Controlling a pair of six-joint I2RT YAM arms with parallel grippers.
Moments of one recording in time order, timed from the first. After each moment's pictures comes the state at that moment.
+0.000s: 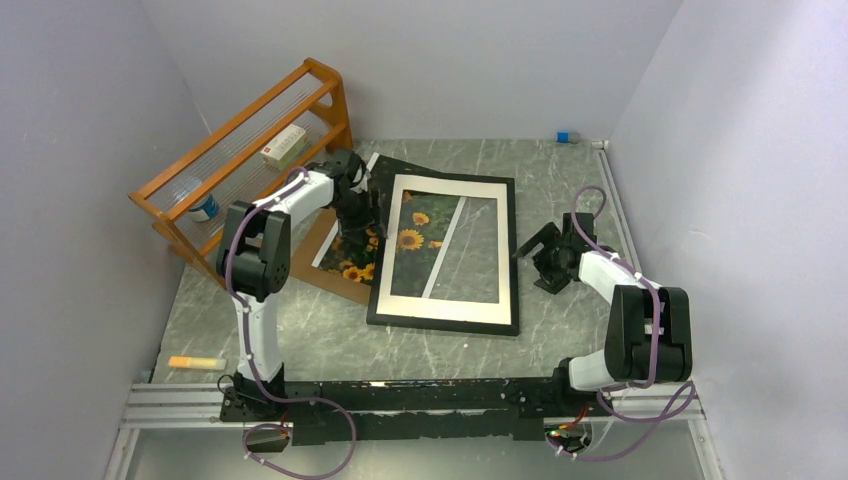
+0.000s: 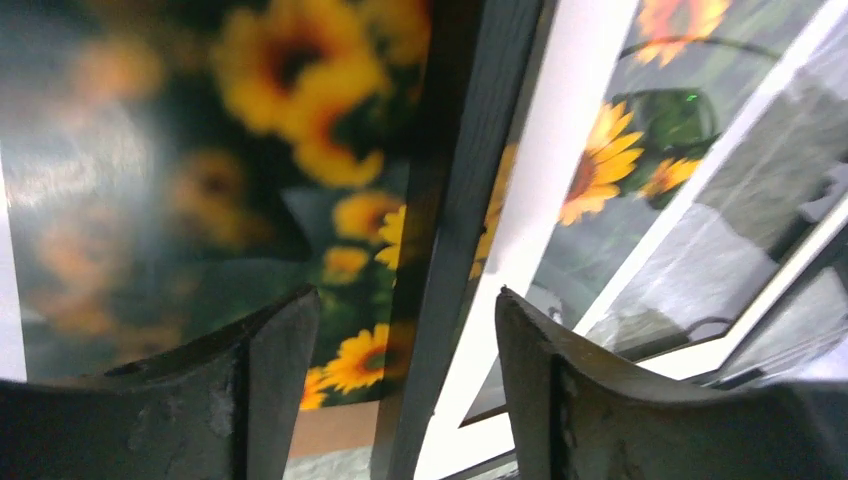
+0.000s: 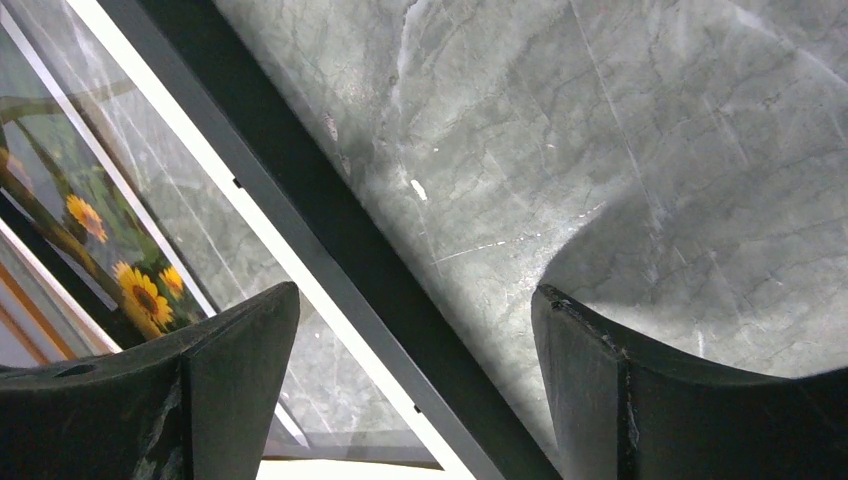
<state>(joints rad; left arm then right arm) -0.34 2.06 1.58 -0.78 0.27 -0.45 -0.06 1.42 0.67 -0.28 -0.16 0.85</state>
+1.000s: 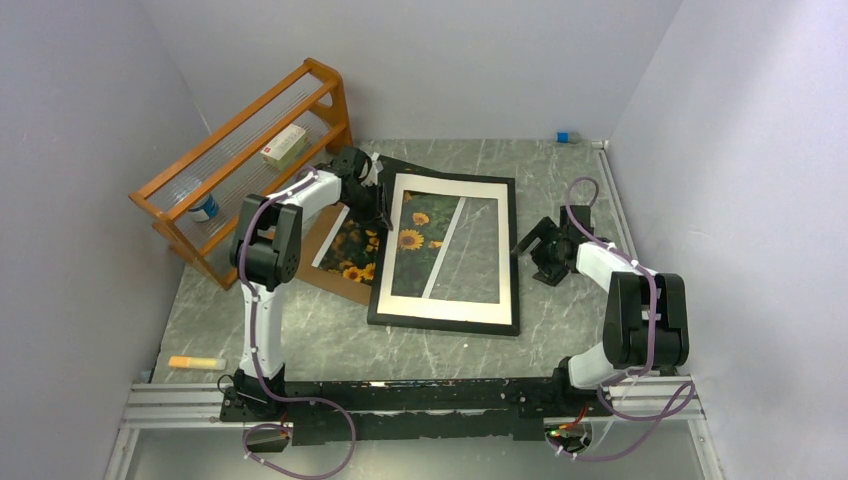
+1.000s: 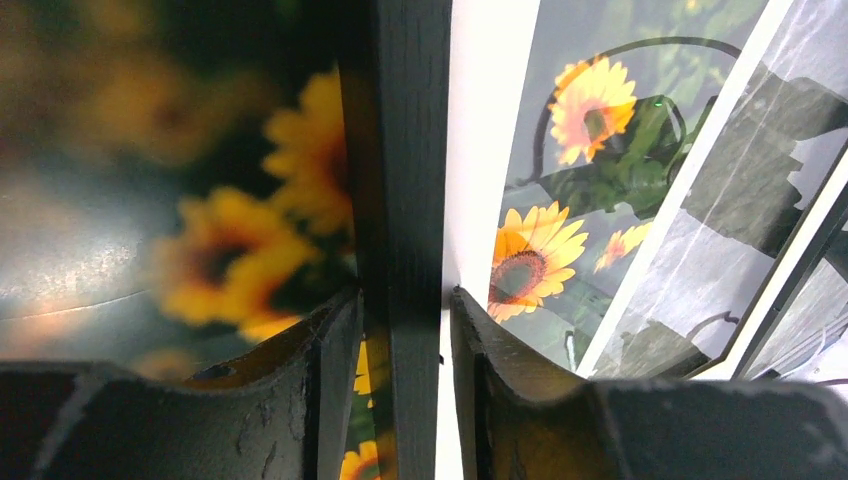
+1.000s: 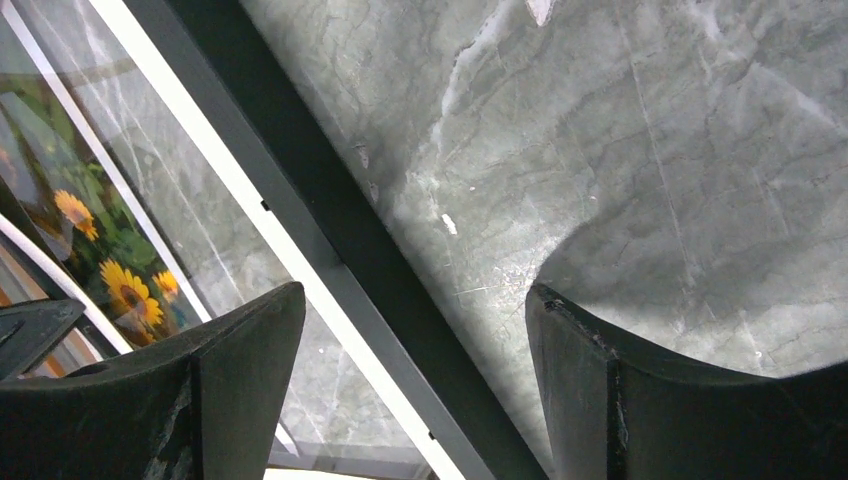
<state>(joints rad) -0.32 2.18 1.65 -0.58 0.39 -0.38 -0.05 1.50 0.74 -0.27 -0.17 0.79</state>
